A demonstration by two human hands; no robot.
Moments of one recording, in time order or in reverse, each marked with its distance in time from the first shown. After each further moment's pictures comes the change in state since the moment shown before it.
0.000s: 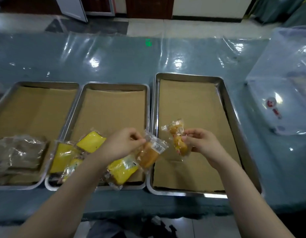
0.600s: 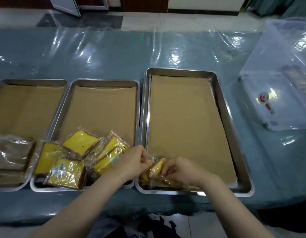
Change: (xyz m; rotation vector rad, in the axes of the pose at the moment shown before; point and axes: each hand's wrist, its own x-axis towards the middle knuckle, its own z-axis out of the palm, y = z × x) left_hand 0.010 -0.008 0.098 0.251 -0.090 0.040; right_hand -0.011 0.064 0.002 -0.836 -0.472 -0.065
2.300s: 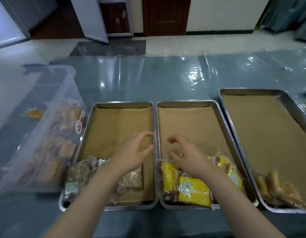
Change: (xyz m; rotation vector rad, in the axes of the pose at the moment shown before) left_hand -0.093 -0.290 -0.280 -0.079 0.231 0.180; right_hand 0.167 -0.363 0.113 -0.012 0.528 -0.150
